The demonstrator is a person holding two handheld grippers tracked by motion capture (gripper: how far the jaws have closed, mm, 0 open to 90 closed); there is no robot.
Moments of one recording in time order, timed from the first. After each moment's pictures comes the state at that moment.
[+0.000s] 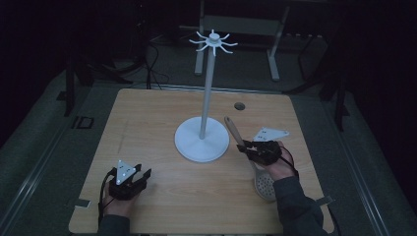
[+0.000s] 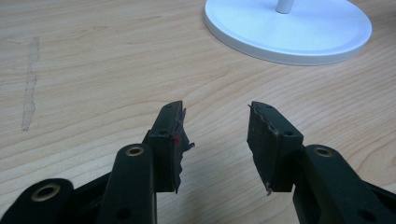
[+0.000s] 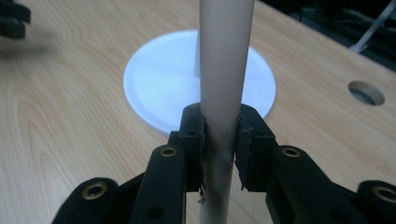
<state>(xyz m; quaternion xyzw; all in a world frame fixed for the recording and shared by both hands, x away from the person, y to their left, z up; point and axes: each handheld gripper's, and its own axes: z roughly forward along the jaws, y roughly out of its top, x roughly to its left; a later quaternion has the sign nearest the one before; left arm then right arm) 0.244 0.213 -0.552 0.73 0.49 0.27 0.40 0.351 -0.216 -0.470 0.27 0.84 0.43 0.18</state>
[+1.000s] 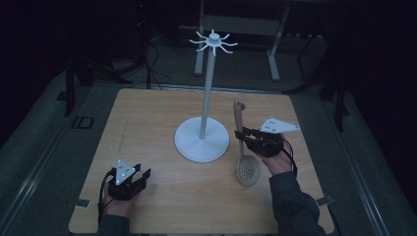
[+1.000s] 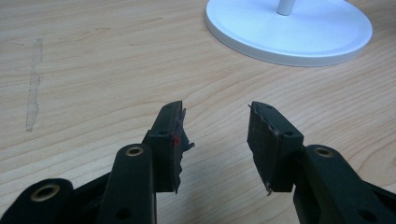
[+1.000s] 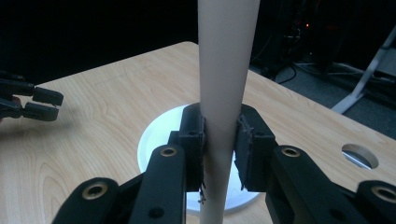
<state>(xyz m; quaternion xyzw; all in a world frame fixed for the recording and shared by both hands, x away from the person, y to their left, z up) 0.243 0.214 -0.551 0.73 0.49 0.27 0.40 0.351 -0.210 -0.436 0.27 0.78 0.53 0.19</state>
